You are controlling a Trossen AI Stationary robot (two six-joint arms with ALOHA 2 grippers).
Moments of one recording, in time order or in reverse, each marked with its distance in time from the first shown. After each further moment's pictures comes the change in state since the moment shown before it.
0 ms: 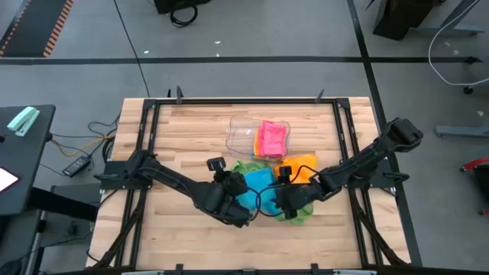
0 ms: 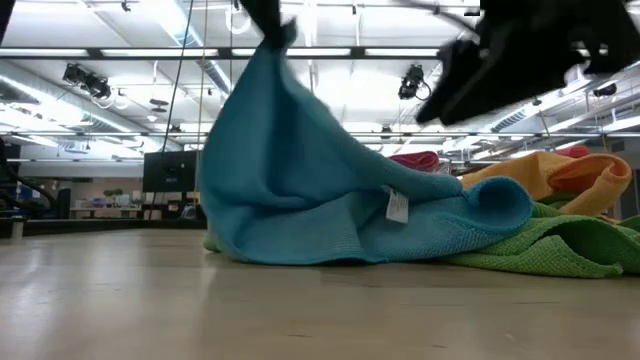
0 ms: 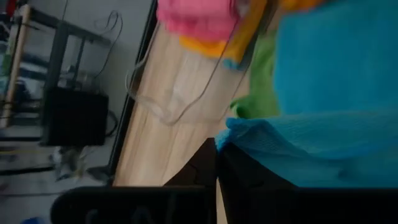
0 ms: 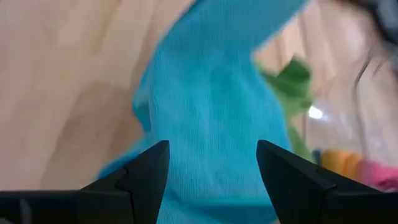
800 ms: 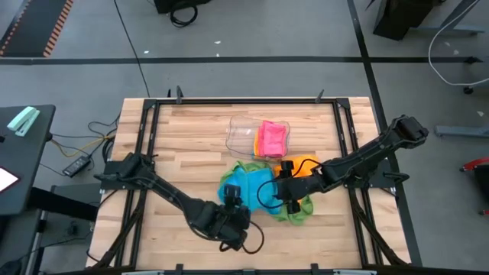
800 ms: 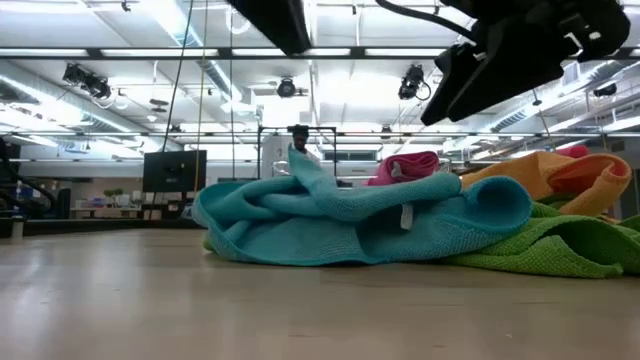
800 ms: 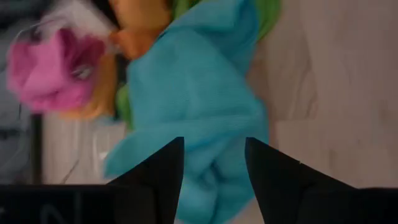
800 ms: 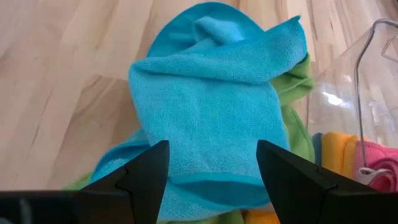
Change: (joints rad) left arm -0.104 -0.036 -0.222 0.578 0.207 0.465; right arm -0.054 -0.087 0.008 -0.096 -0.106 0.026
